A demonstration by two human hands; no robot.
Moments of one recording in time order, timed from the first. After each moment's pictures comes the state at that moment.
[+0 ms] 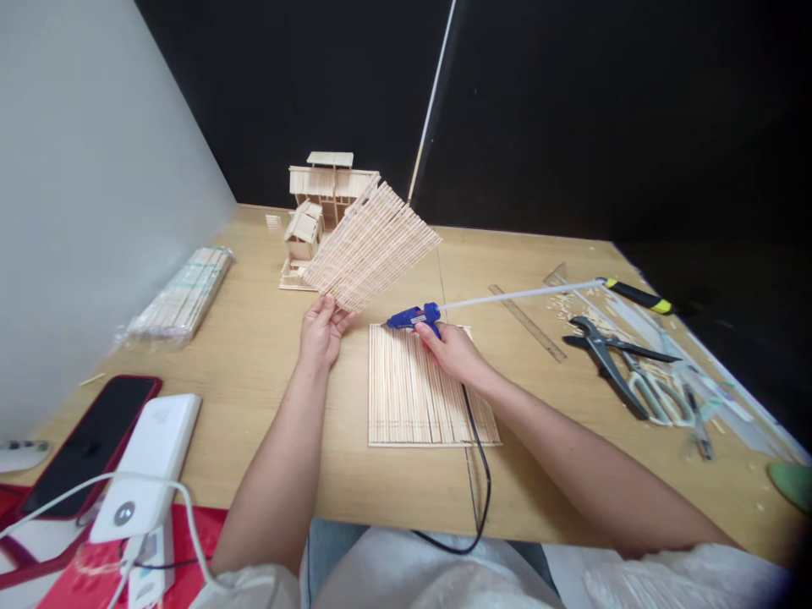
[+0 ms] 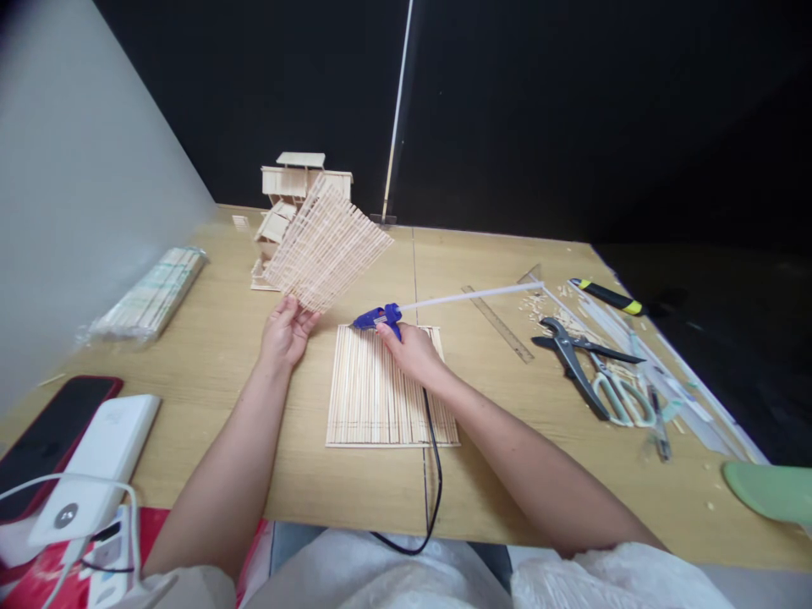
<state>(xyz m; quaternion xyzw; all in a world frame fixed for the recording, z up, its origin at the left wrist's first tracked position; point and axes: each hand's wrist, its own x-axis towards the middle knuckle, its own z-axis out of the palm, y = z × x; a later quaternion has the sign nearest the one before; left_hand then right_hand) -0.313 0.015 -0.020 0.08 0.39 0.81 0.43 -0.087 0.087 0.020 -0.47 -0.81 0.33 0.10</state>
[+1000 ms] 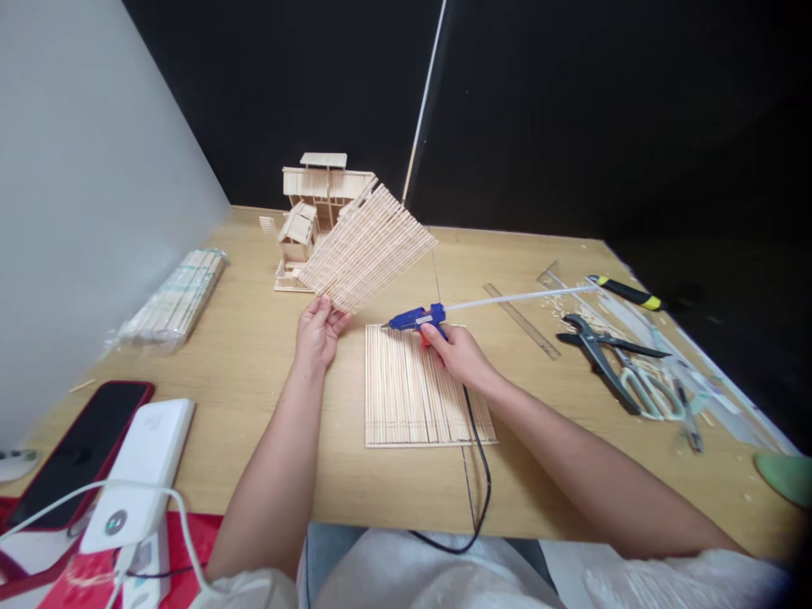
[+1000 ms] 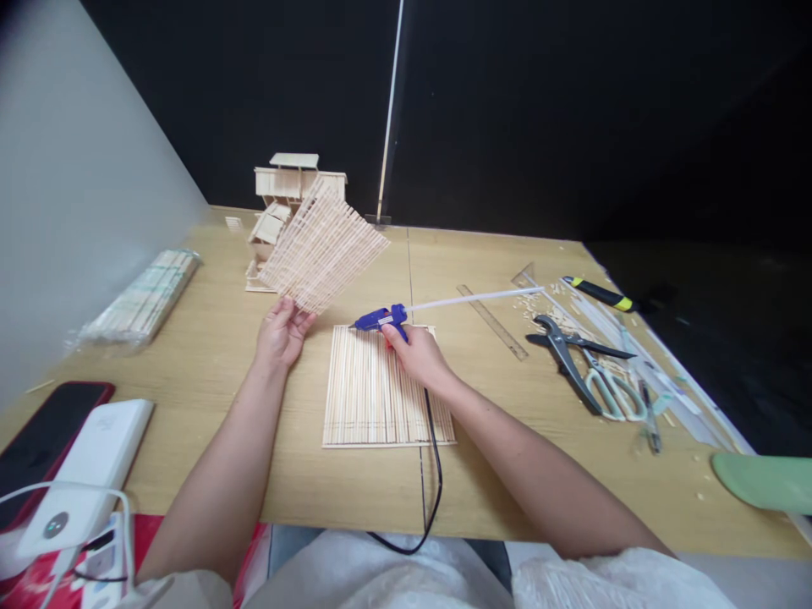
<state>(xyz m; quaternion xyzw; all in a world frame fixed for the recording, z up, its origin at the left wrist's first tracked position) -0.315 0.015 -0.021 0.09 0.40 0.80 0.44 -0.072 0.085 0.015 -0.48 -0.77 0.39 0.15</state>
